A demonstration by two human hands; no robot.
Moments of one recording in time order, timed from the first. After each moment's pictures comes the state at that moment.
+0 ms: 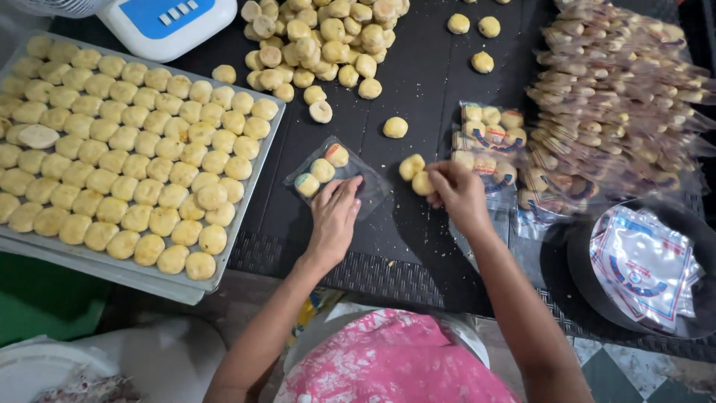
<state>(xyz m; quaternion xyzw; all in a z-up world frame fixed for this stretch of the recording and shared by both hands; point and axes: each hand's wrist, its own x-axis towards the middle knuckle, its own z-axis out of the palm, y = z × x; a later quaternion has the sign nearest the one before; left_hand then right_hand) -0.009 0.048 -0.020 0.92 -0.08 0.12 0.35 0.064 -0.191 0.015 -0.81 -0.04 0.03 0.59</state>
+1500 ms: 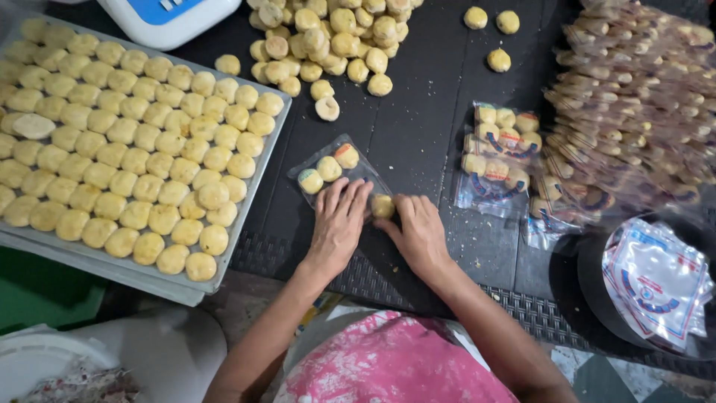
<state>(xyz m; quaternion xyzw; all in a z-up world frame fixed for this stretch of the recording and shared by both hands) -0.012 0.049 0.002 0.94 -0.14 0.27 0.16 0.022 -0.136 -0.031 -0.92 -0.28 -0.19 0.21</state>
